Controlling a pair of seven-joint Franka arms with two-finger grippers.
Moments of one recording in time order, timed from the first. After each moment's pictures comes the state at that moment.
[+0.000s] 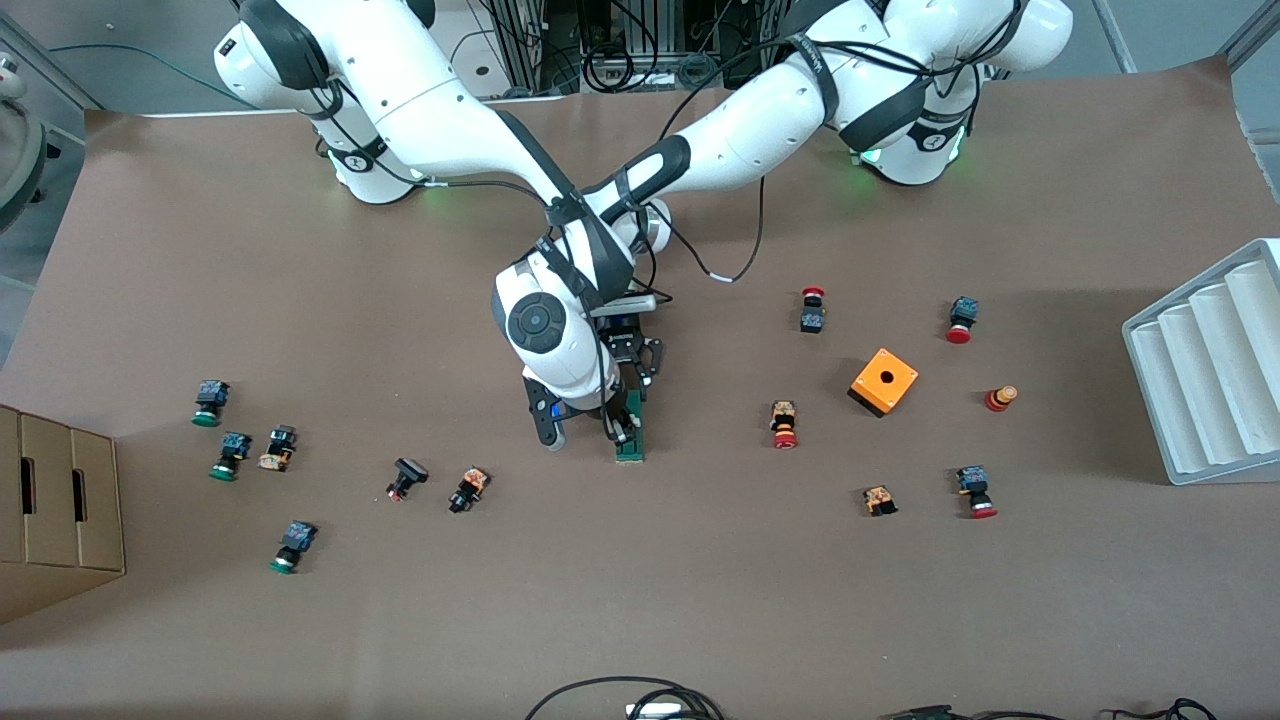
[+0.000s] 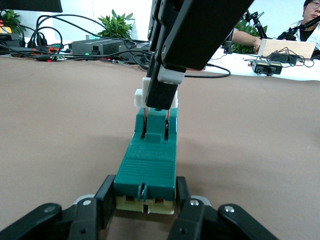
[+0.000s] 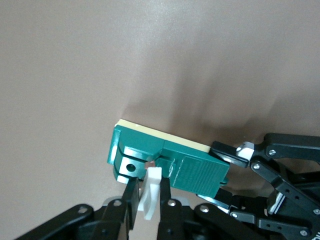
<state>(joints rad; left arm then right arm) -0.78 1.07 -0.45 -1.57 1.96 1.75 -2.54 0.83 0.71 -0.19 -1.59 0.41 2.45 1.68</state>
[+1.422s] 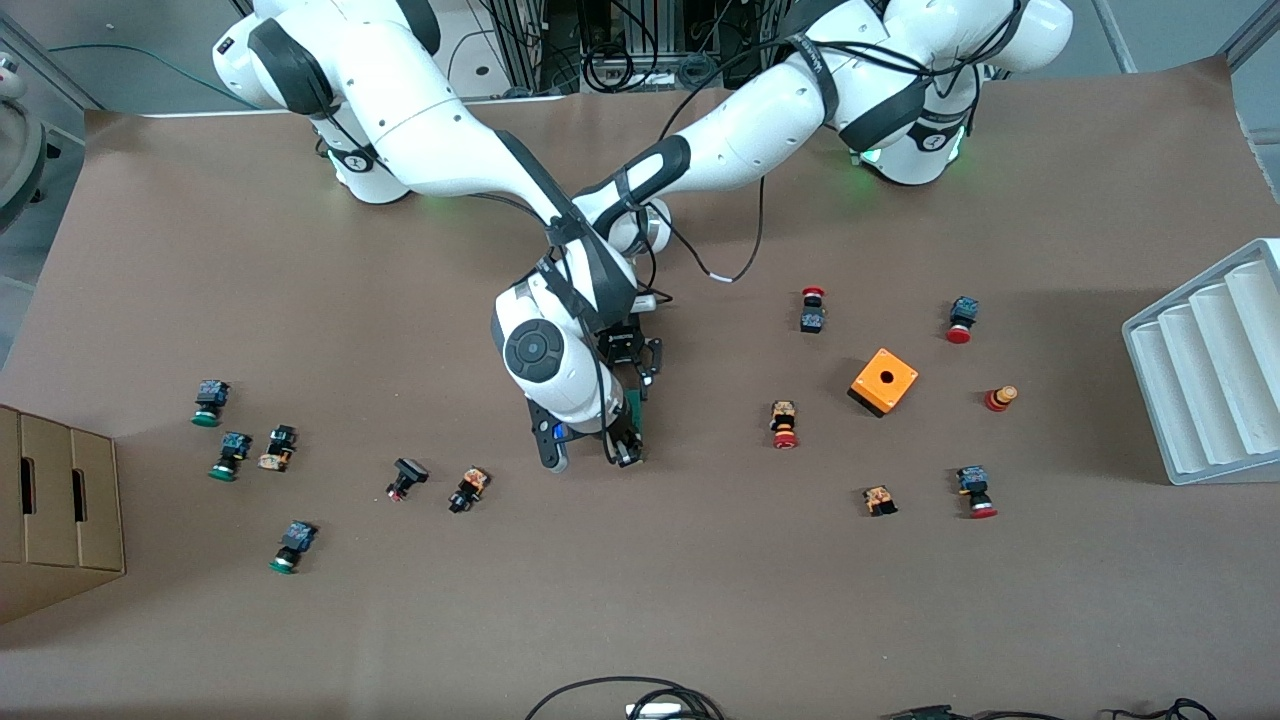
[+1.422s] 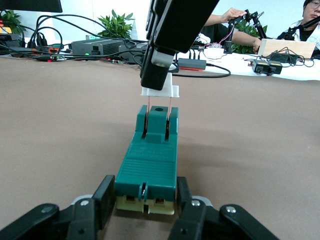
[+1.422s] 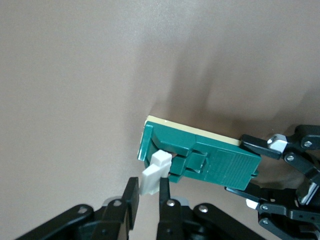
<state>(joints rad) -0.78 1.07 -0.45 -1.57 1.96 1.75 -2.54 0.78 0.79 -0.17 -1.43 0.43 2.38 1.69</state>
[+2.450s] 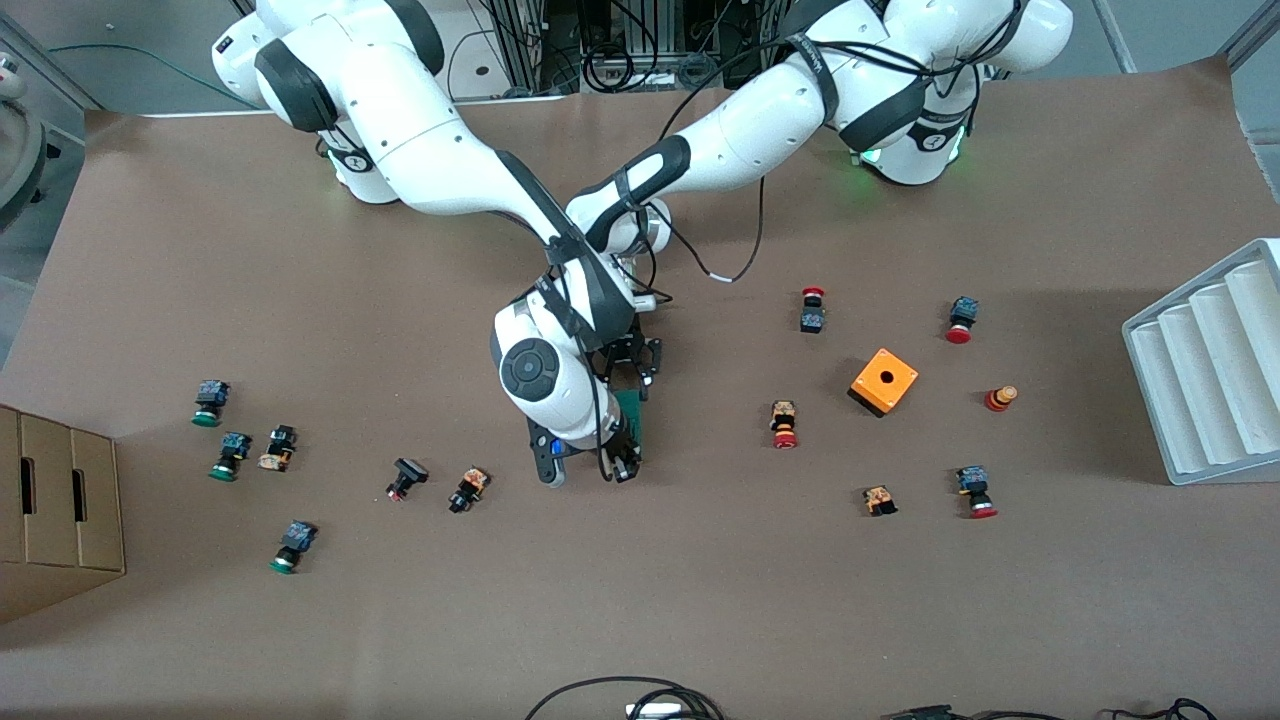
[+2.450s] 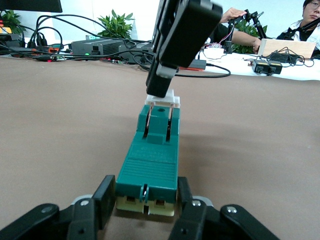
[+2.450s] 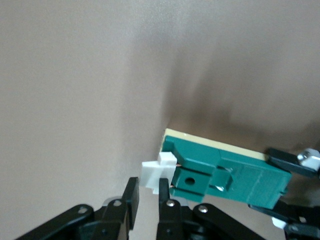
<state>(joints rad) -0.78 1.07 -0.45 -1.57 1.96 1.75 -2.54 0.75 0.87 -0.16 -1.36 0.44 2.39 1.68</state>
